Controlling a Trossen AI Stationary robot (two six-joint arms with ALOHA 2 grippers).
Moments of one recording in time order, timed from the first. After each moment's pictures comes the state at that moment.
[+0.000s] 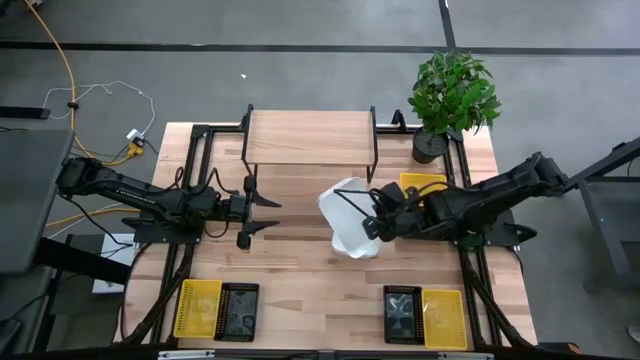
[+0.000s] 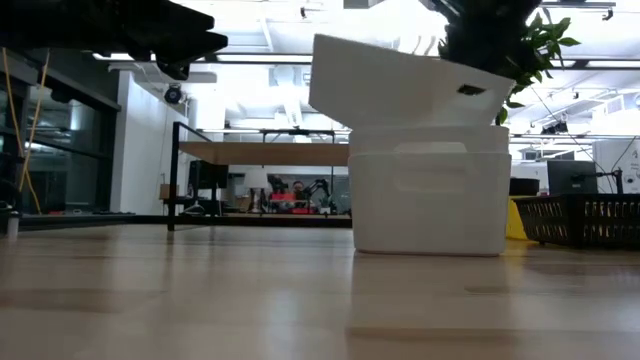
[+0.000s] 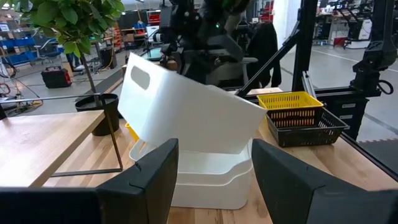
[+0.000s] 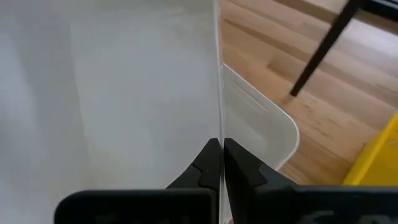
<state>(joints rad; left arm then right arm) -0.05 0.86 0.29 0.52 -0.14 0.08 0.30 1.37 1.10 -0.85 0.61 1.11</state>
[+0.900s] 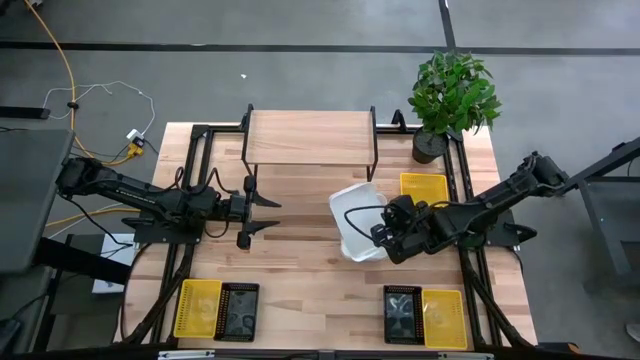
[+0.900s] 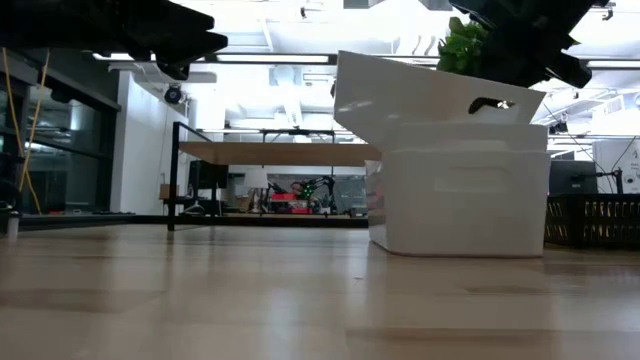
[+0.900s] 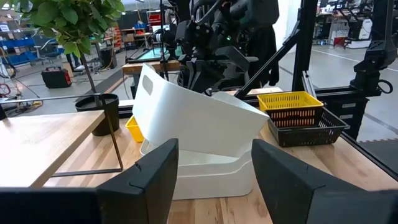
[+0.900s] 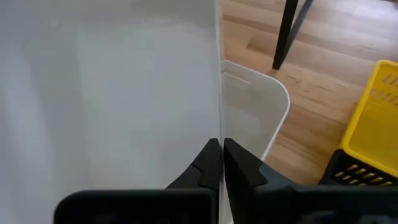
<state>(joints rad) -0.05 0.86 0.29 0.52 -0.14 0.08 0.44 1.37 1.00 -0.89 0.72 1.43</state>
